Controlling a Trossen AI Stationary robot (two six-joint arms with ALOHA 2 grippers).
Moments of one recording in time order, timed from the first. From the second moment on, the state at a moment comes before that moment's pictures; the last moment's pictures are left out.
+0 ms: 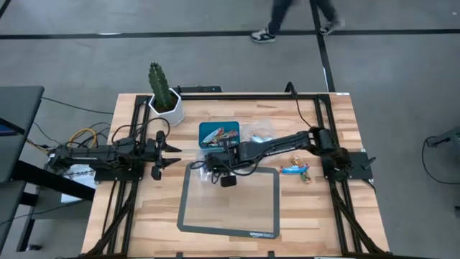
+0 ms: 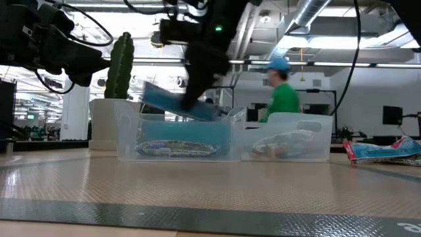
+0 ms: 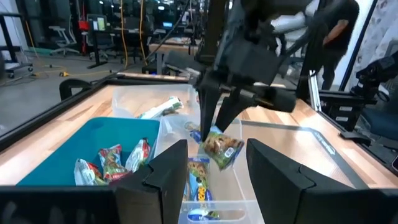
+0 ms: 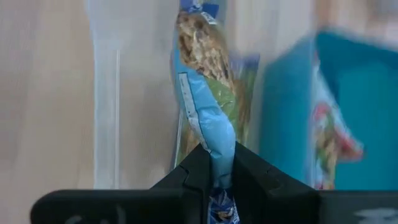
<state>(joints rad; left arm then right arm) 0.00 0.06 0.01 0.03 -0.01 -0.08 0.13 2.16 1.82 -0.84 0.27 -0.16</state>
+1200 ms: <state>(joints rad) 0.00 0.07 0.01 0.03 -0.01 -0.08 0.21 1.90 1.82 -1.34 0.26 0.17</state>
